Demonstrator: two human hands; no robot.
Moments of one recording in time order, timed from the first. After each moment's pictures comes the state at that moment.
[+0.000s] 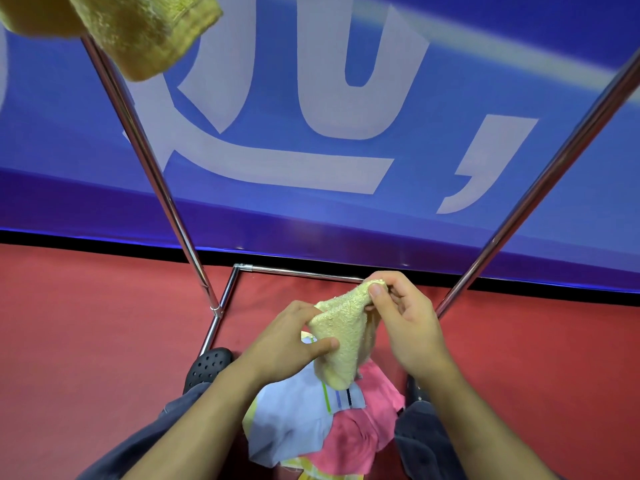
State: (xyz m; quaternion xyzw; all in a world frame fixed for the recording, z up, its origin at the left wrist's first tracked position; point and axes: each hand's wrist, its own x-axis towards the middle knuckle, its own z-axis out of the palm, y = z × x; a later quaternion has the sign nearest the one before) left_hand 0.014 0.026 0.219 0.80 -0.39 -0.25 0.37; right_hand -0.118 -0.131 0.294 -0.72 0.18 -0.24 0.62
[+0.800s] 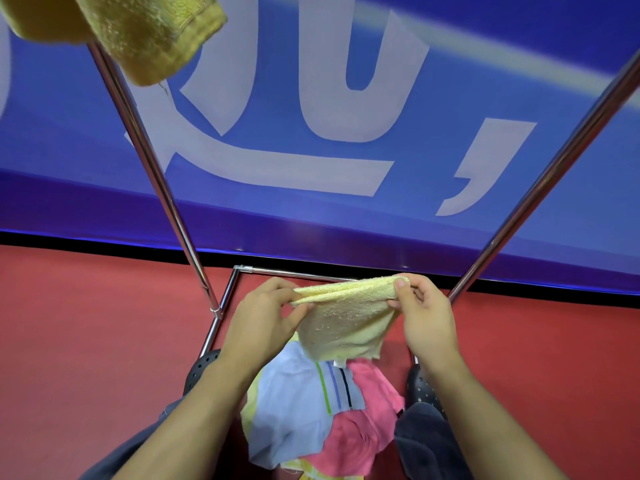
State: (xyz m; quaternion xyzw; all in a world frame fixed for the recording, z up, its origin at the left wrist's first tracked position) left_hand 0.025 0.037 0.254 0.87 -0.33 -0.02 0.35; right_hand -0.119 -0.156 0.279 -0.71 0.35 -0.27 0.54
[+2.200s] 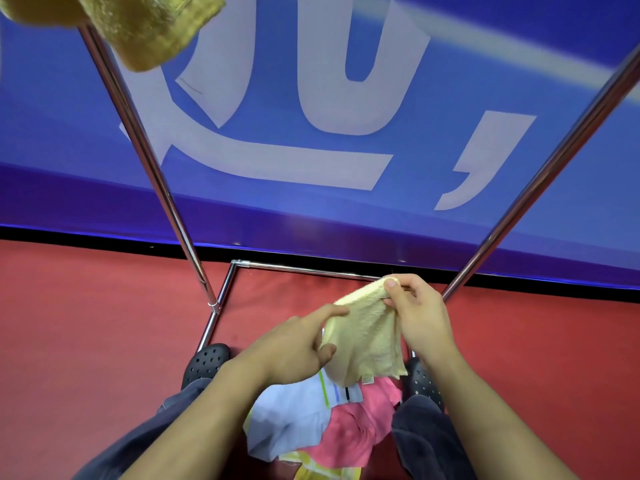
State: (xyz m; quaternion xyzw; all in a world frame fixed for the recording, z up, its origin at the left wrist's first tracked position) left_hand -0.001 0.025 0.250 0.80 -0.47 -0.26 0.27; right_hand -0.118 -0.162 0.269 -0.73 0.35 -0.23 0.54
